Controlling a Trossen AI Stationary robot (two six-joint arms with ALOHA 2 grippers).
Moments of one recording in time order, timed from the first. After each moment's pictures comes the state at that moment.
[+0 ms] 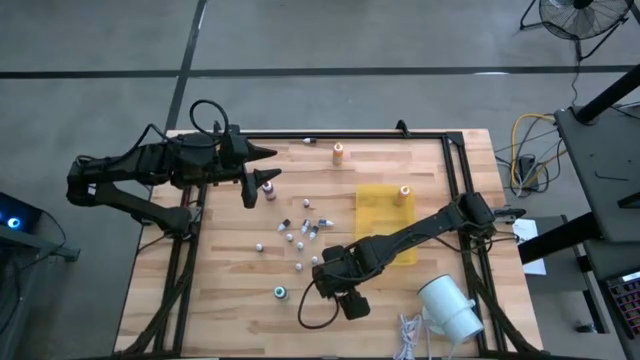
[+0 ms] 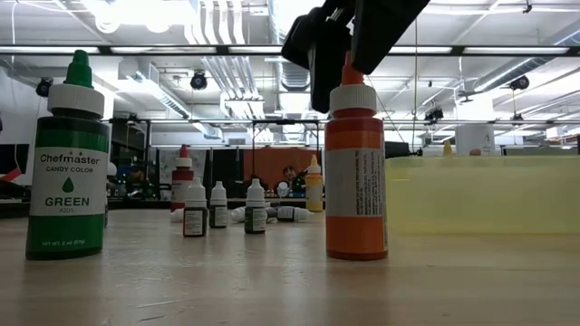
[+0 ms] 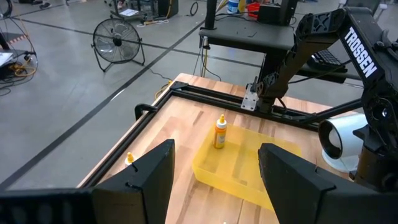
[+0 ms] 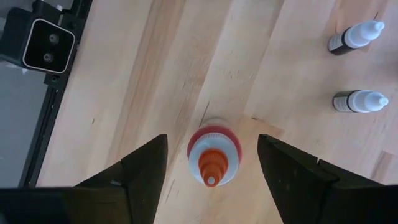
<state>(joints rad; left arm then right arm) -0.04 1.05 1.38 -0.62 -0.35 -0.18 0.37 2.06 1.76 -0.90 -0.13 0.10</state>
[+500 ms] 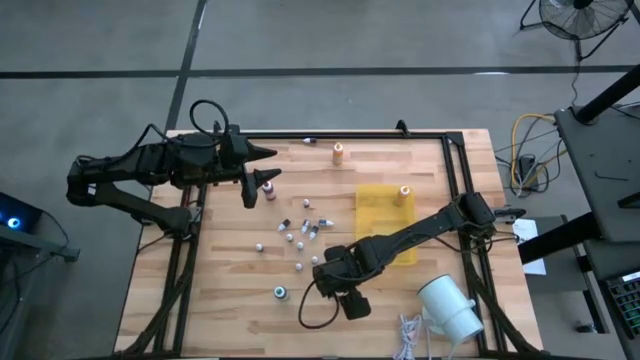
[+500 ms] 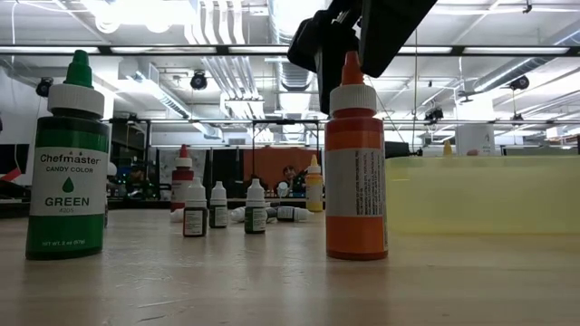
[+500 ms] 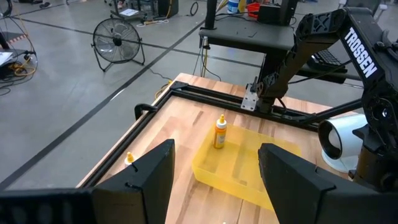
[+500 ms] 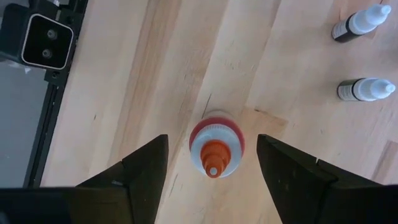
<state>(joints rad) -0.04 1.05 1.38 -0.62 -0.35 -0.18 0.37 2.06 1.76 -0.92 -0.14 0.12</state>
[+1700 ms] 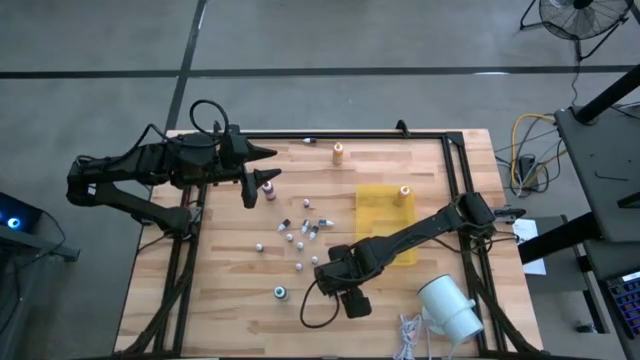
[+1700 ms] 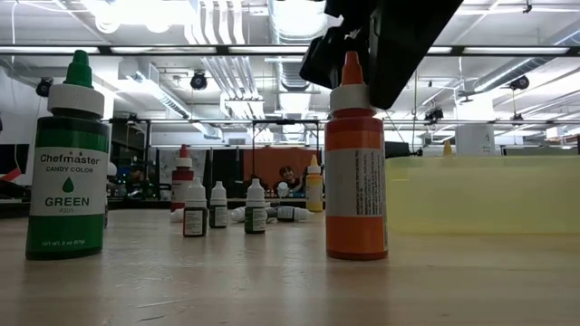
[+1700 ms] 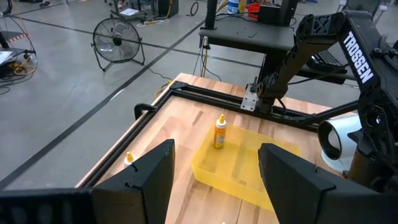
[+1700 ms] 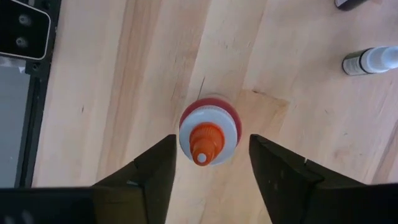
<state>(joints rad) -0.04 1.05 1.38 -0.62 -0.35 -0.19 0.37 2.07 1.72 -0.93 -0.13 0.17</state>
